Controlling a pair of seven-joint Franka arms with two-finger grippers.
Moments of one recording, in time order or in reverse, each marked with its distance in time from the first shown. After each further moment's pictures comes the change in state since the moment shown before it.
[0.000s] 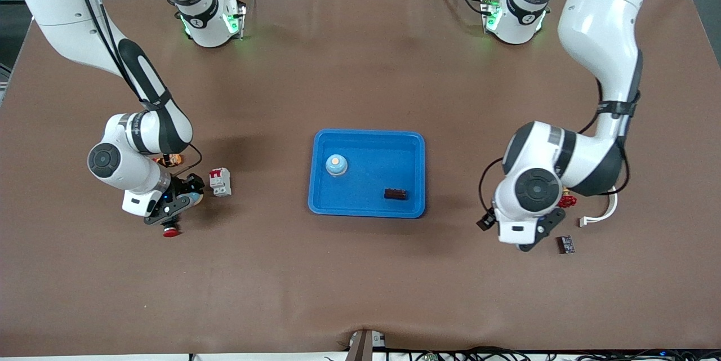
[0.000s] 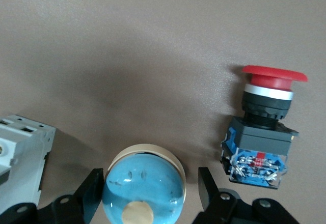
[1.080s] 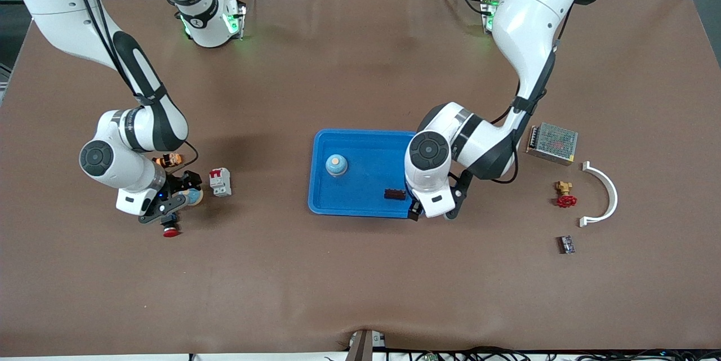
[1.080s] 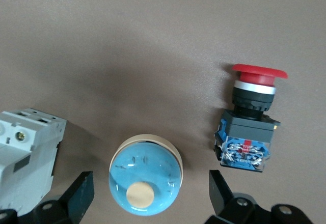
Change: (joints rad) left arm -0.275 0.068 -0.005 0.002 0.000 0.168 -0.719; right arm 0.000 -0.034 -0.001 0.001 0.000 -0.047 0.000
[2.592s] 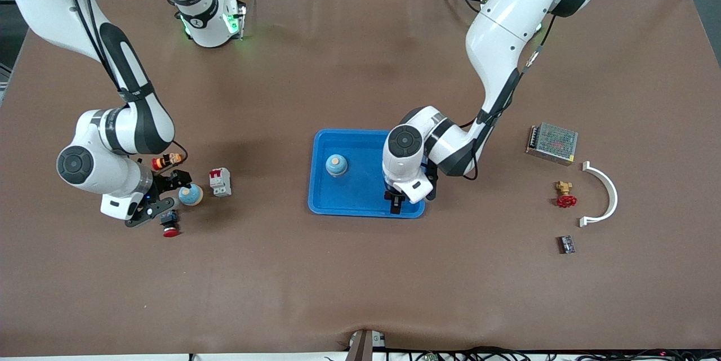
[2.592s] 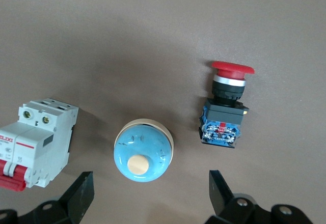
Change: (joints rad) left arm -0.072 0.105 0.000 -0.100 0.014 0.304 -0.464; right arm -0.001 -0.040 -0.005 0.086 0.000 -0.188 0.000
